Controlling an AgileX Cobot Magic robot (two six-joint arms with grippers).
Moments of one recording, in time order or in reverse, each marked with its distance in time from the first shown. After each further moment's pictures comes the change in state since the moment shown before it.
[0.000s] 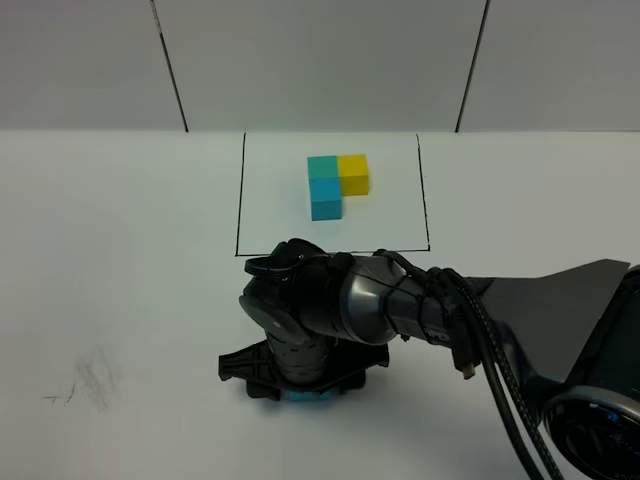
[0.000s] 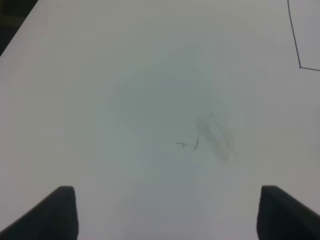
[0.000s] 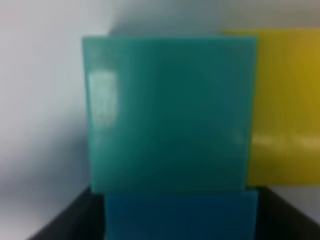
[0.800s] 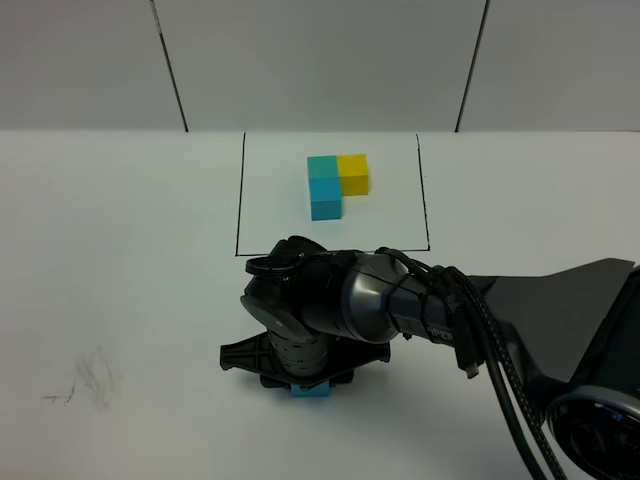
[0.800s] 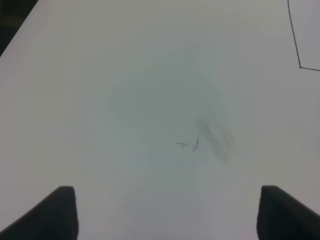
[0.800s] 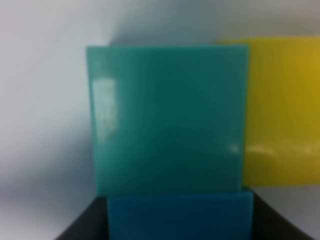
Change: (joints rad) left arm 0.000 0.000 0.000 0.001 0.000 0.000; right arm 0.000 -0.006 0.003 -0.040 -0.018 0.068
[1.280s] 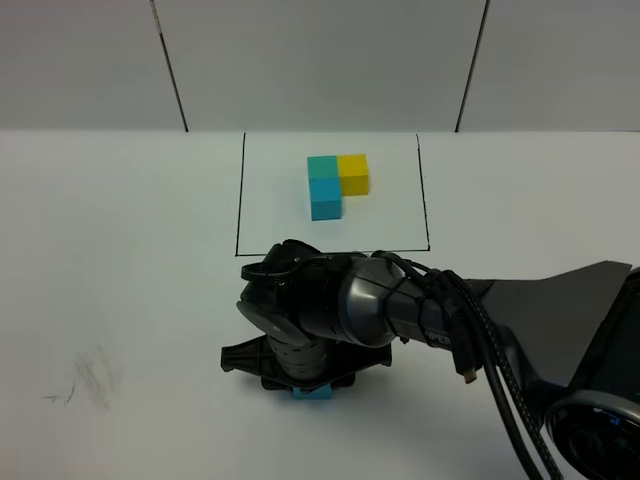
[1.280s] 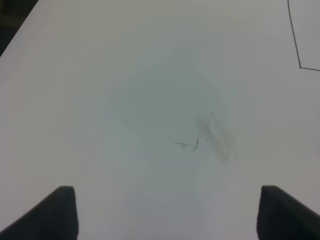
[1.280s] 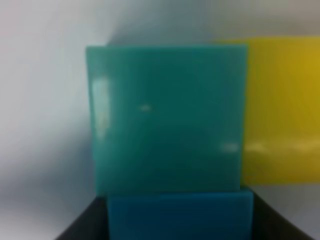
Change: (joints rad) left arm 0.000 0.000 0.000 0.000 0.000 0.000; right arm 0.009 0.000 0.000 -0.024 0.030 0.053
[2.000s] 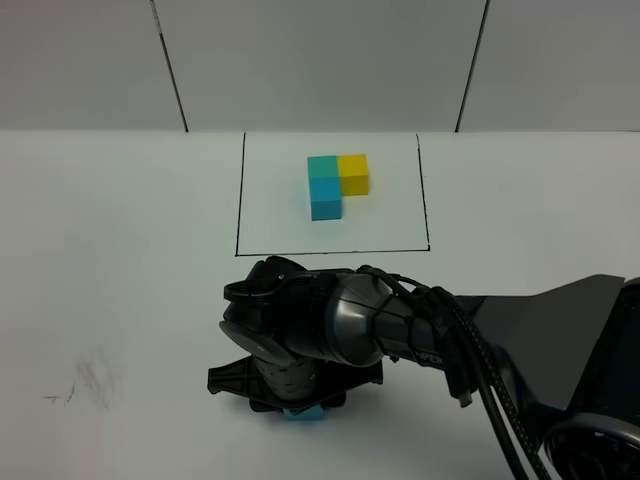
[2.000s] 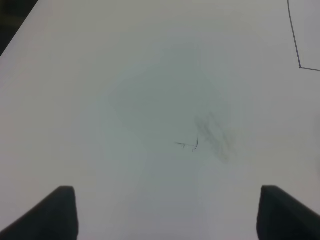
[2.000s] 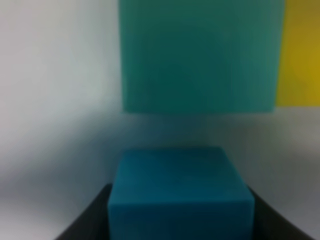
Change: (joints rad) left arm 0.000 0.000 0.000 0.000 0.000 0.000; right arm 0.046 -0.008 0.005 0.026 0.025 0.010
